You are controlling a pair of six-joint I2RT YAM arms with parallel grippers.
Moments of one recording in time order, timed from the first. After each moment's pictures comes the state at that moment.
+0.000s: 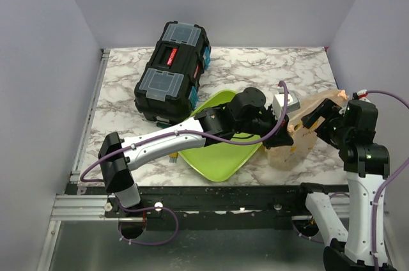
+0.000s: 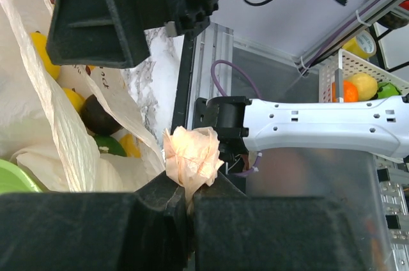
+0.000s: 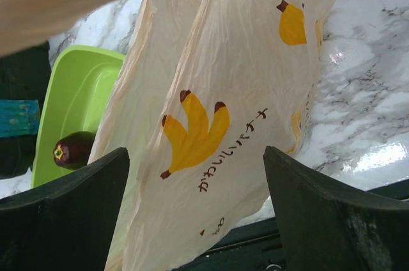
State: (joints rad) left arm -1.18 1.67 1.59 -0.19 0.43 -0.30; right arm -0.11 0.72 1.13 -1.08 -0.03 0.51
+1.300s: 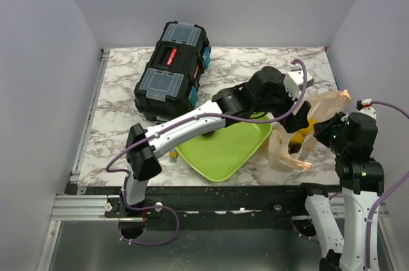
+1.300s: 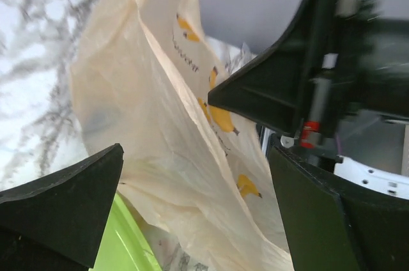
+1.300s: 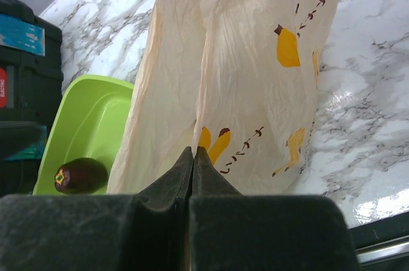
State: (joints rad) left arm -1.11 1.89 2.00 -0.38 0.27 -0.18; right arm -0.11 0.56 0.97 -0.91 0.04 0.52
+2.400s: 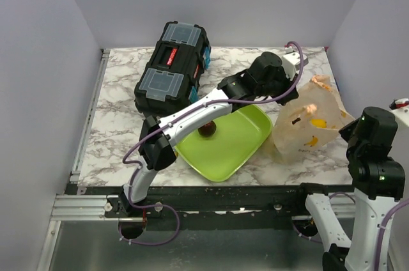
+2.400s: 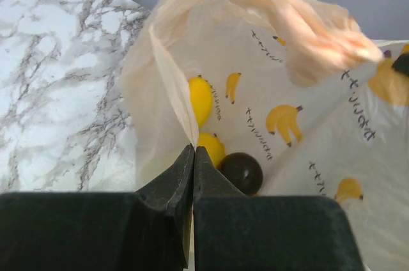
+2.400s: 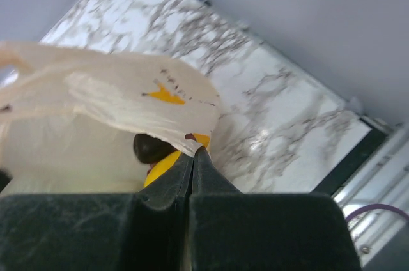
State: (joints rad) left arm -1.00 2.12 2.22 -0.39 0.27 -0.24; right arm -0.10 0.63 1.23 -1.08 0.44 0.53
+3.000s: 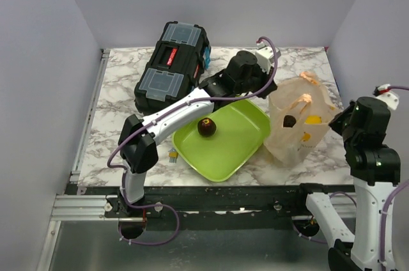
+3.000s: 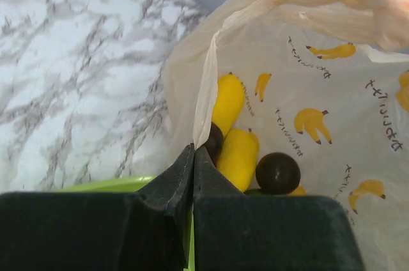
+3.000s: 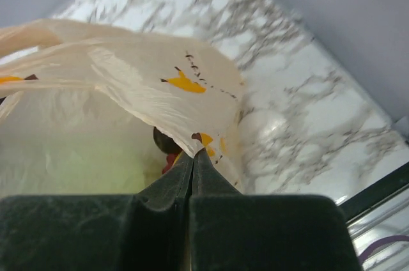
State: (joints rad) left arm -0.92 1.91 1.88 -0.20 0.20 -0.28; right arm -0.04 0.73 1.28 -1.02 0.40 0.45
